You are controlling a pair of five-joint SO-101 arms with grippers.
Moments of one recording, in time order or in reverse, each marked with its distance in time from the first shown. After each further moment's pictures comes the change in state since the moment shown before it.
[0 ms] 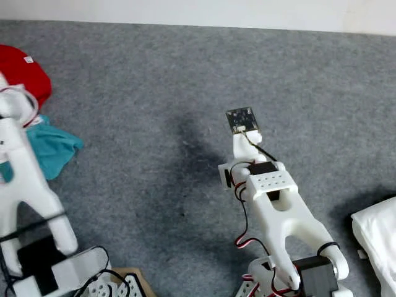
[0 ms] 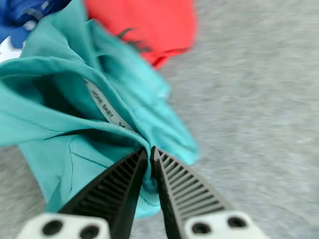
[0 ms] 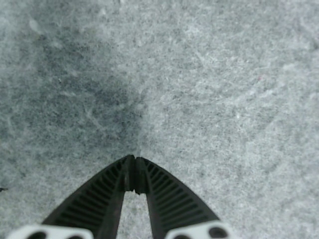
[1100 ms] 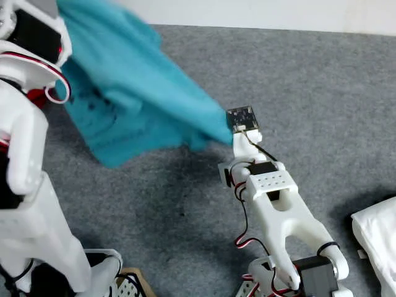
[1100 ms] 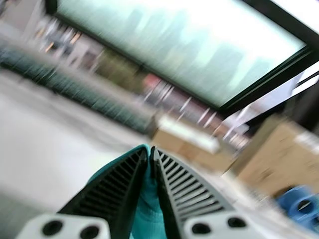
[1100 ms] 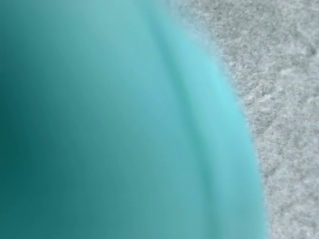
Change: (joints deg) left arm 26.1 -12.2 -33.8 -17.7 26.5; right arm 0.0 0.0 0.0 -1.1 -0.4
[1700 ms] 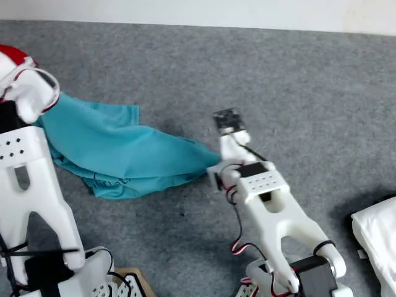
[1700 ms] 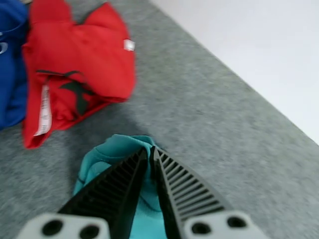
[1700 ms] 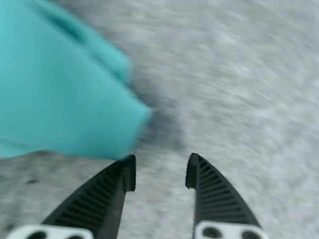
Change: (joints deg) left arm -18.2 5.8 36.6 6.0 -5.7; right arm -6.9 -0.1 -1.7 1.6 0.0
